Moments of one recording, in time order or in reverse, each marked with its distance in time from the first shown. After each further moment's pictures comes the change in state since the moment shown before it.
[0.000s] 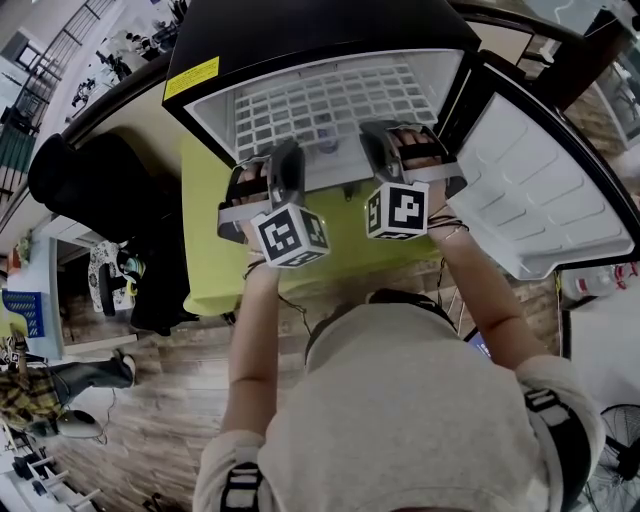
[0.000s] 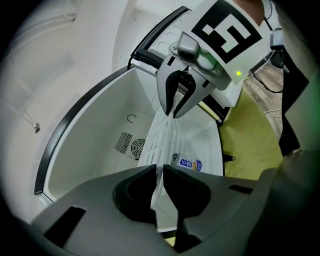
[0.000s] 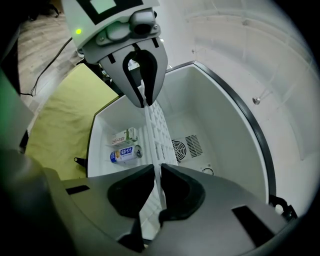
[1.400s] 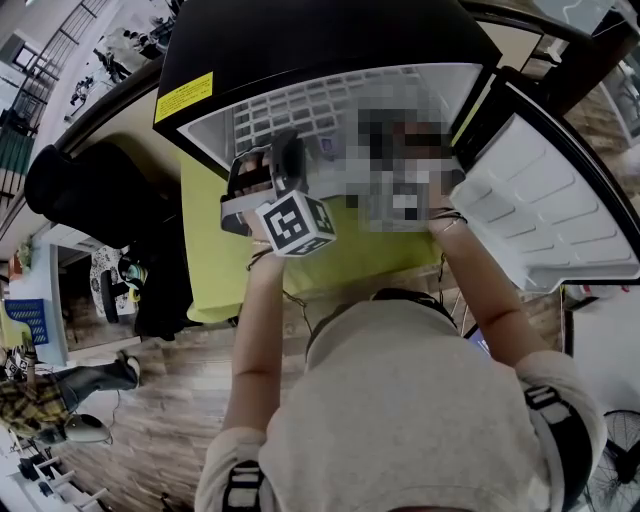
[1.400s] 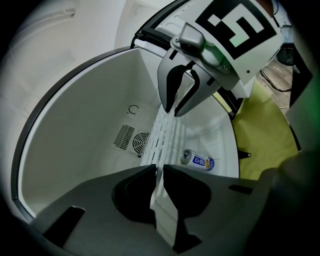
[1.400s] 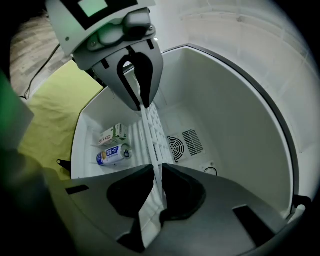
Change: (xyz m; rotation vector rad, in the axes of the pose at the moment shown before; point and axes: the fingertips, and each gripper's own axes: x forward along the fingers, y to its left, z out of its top) left arm 0.052 0.021 -0.011 -0.013 0.048 0.018; right arm 0.050 -0.017 -0.008 0.045 0.007 -0.031
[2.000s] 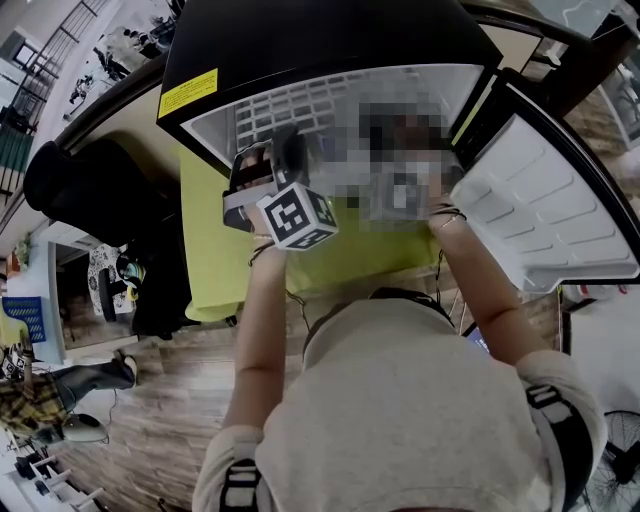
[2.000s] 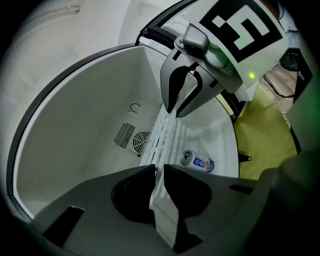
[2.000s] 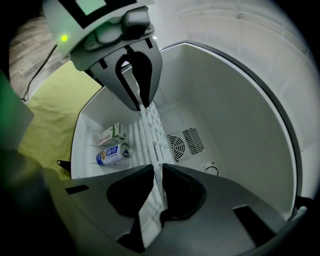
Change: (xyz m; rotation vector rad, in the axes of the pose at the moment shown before) left arm 0.004 0.002 -0.001 -0.045 0.003 -0.014; right arm 0.004 -0.002 0.000 0.013 0.017 0.013
